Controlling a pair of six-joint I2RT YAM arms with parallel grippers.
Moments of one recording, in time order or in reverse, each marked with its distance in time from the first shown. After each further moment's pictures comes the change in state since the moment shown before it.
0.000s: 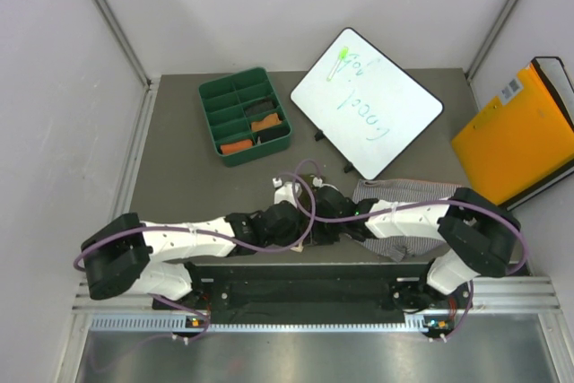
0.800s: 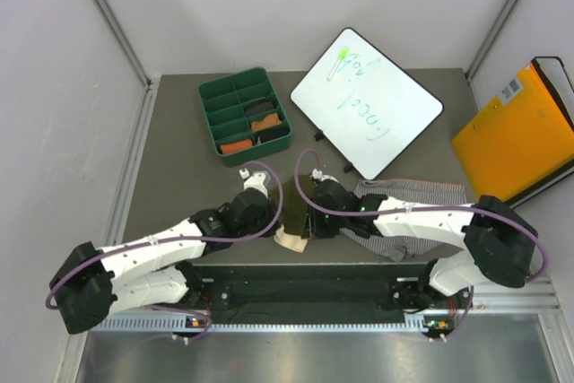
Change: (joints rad) left arm 0.220 -0.272 -0.084 -0.140 0.093 -0.008; right arm 0.018 -0.121 0.090 -0.112 0.028 -0.043
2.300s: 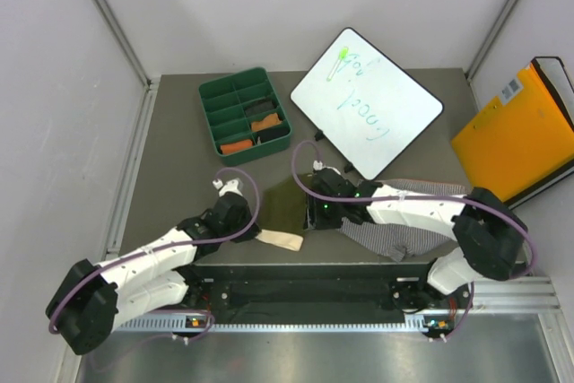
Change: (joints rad) left arm 0.195 -0.072 -0.171 0.008 0.051 -0.077; right arm -0.072 0.102 0.082 -0.143 0.034 -0.056
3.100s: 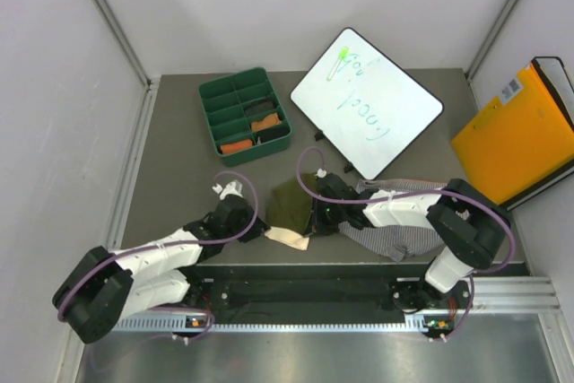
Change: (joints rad) left arm 0.006 0.095 -0.079 0.264 0.055 -0.175; right arm -0.056 0.090 -0.142 0.295 -0.177 0.105
